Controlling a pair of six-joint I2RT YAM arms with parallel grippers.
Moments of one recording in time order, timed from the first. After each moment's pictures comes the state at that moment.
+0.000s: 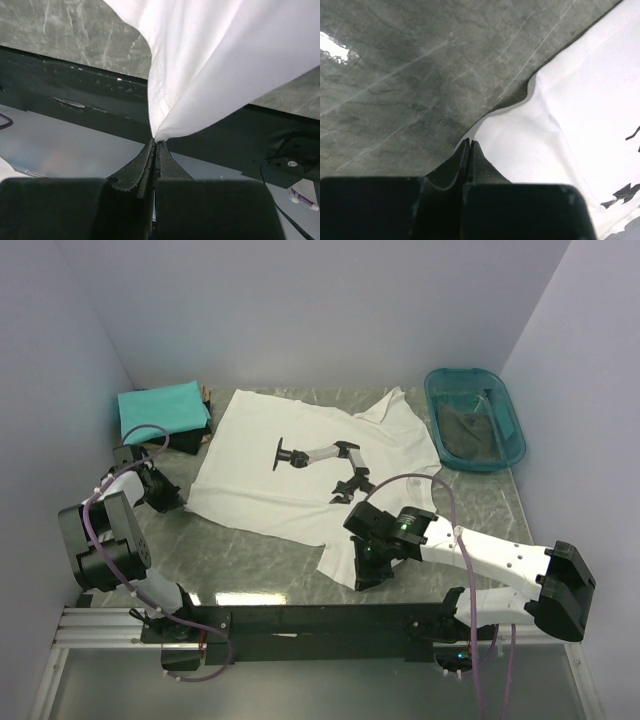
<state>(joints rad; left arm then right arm) 0.37 1.59 0.89 -0.42 0.23 -0.52 1.01 1.22 0.86 -0.93 -0.14 0.98</state>
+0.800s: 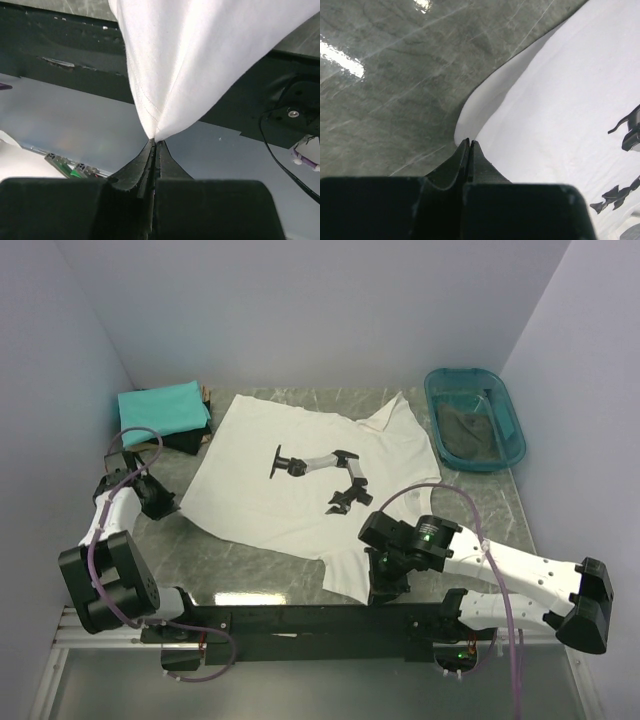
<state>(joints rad) 0.39 1.35 0.81 -0.51 0.18 -0.52 1.07 1.06 0.85 -1.10 -0.20 1.07</state>
